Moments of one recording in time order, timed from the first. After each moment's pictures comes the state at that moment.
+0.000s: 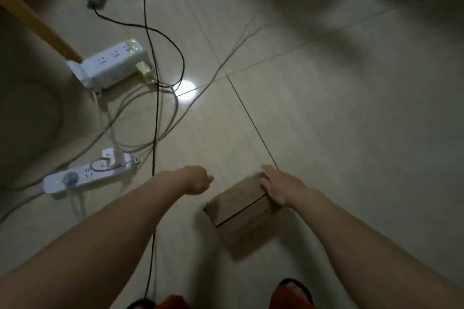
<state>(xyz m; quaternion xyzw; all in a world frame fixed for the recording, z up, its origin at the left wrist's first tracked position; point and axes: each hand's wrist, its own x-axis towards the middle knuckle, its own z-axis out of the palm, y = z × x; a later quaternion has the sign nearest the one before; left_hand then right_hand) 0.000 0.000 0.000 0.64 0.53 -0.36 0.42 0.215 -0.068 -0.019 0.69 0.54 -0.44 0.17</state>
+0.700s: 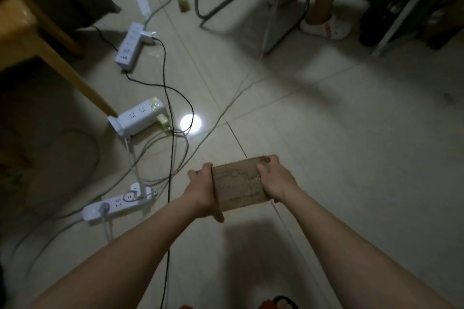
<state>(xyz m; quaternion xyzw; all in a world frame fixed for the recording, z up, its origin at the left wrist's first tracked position) 0.021 -0.003 0.167 0.62 0.63 -0.10 0.46 0.203 -0.017 0.163 0.79 0.44 -0.42 -0.05</state>
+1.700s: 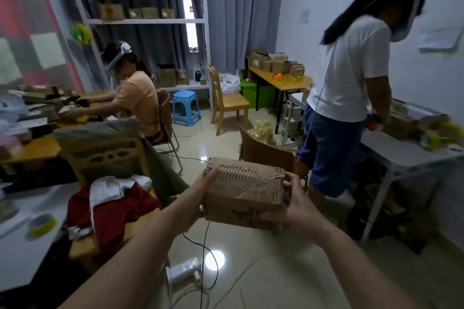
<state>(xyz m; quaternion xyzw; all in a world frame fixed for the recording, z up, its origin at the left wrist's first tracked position) 0.018 0.046 0.848 0.47 0.48 0.37 0.64 0.273 0.028 0.861 0.51 0.63 -0.48 -0.33</state>
